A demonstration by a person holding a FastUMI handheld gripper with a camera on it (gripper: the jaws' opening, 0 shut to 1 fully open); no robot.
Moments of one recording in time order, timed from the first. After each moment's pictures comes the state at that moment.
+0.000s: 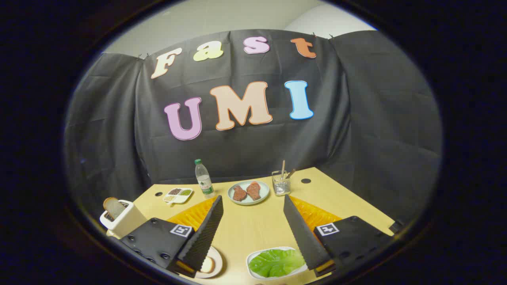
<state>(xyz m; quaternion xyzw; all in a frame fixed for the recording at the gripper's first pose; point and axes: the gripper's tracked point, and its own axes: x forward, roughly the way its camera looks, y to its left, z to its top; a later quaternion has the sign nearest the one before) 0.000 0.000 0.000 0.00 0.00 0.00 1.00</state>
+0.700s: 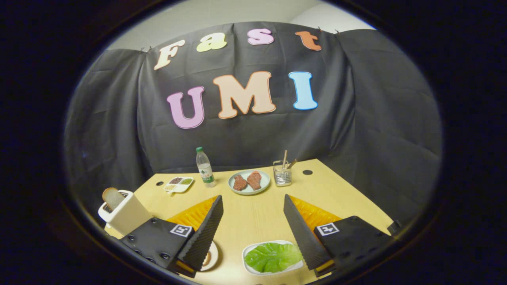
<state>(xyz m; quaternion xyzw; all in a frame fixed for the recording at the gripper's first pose) 0.000 -0.013 -0.018 -0.02 0.04 0.01 1.00</state>
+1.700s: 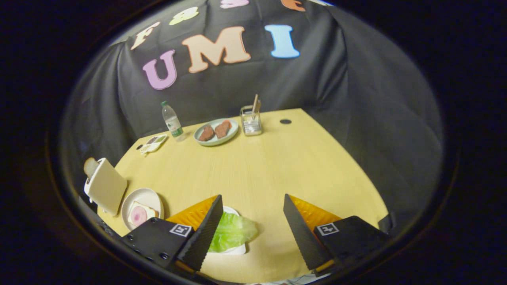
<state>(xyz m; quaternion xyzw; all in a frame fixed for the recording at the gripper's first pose) 0.032 -0.158 -0.152 0.01 0.24 0.00 0.97</state>
